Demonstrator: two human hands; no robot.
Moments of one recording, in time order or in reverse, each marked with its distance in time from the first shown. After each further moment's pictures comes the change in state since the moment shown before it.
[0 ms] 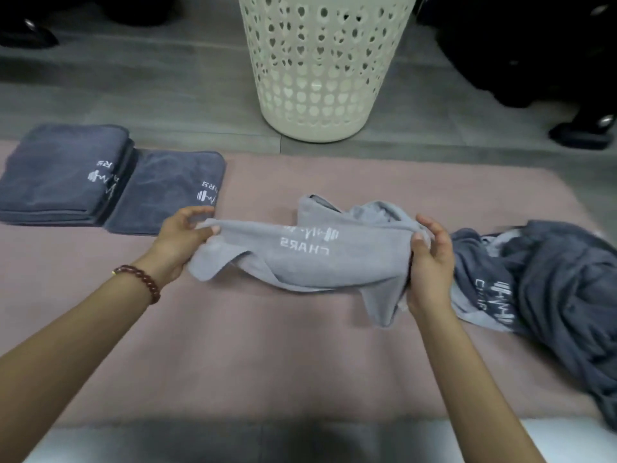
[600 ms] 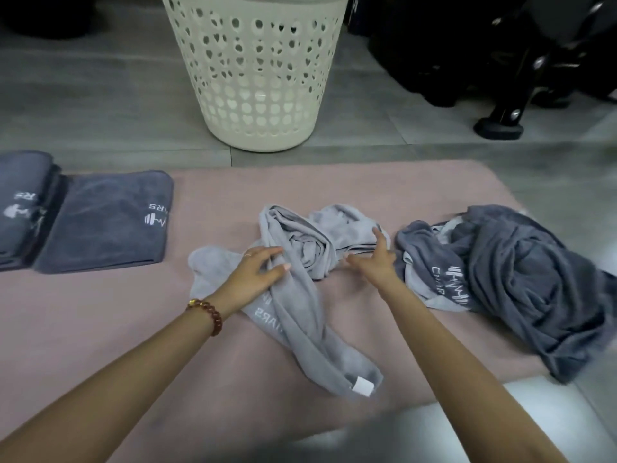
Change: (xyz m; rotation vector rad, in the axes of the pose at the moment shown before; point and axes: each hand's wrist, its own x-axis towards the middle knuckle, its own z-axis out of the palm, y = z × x) left_hand -0.016 -0.021 0.126 0.364 -0.561 0.269; right_hand 0.048 0.041 -0.018 -0.722 -0.157 0.285
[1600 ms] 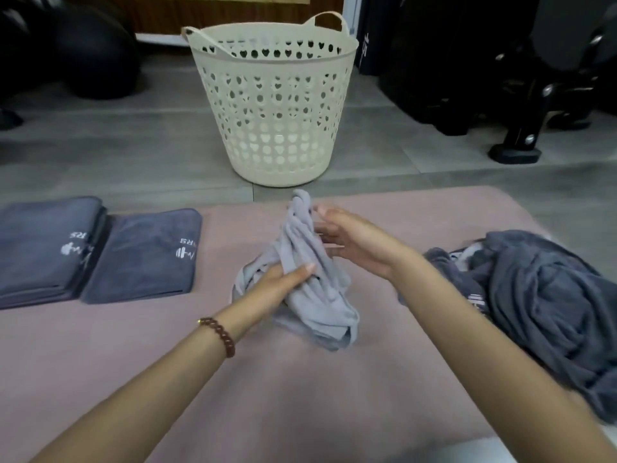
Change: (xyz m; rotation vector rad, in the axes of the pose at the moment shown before) left_hand -0.031 0.080 -0.022 -0.487 -0.103 0.010; right_hand -0.061 -0.142 -0.012 0.333 -0.680 -0.254
